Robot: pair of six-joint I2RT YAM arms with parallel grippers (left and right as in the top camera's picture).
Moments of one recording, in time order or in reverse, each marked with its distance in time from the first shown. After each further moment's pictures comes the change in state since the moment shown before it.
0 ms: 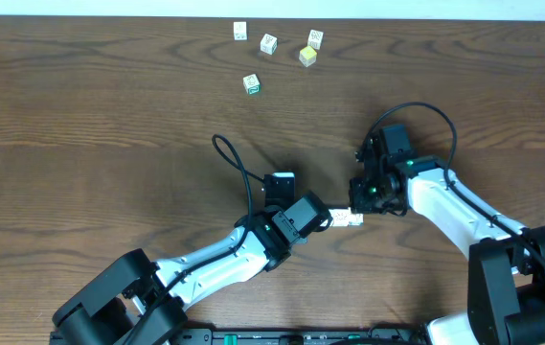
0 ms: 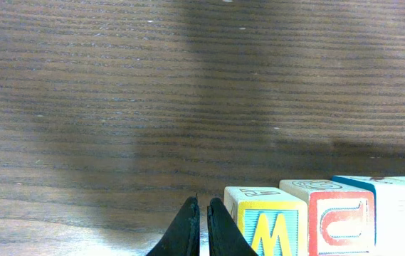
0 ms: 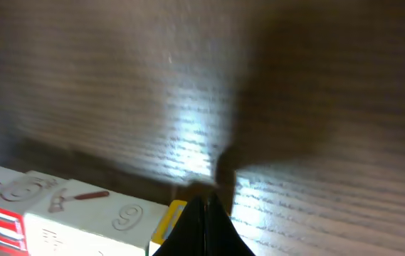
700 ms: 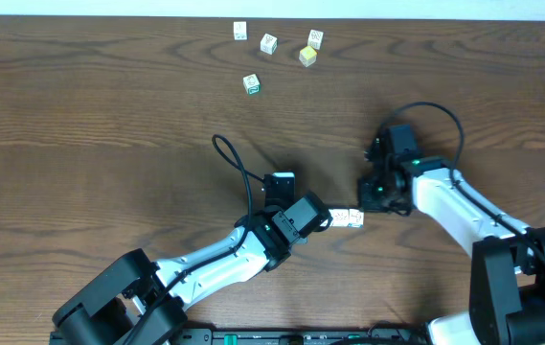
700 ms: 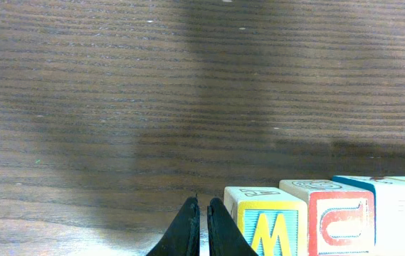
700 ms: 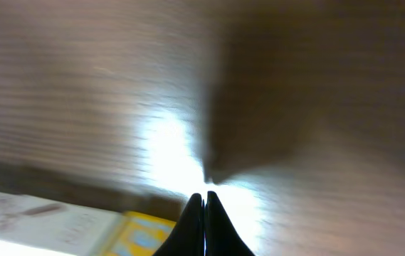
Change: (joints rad) left arm 0.000 0.000 0.000 0.000 0.000 0.000; right arm -0.047 0.000 -0.002 -0.021 0.080 0.005
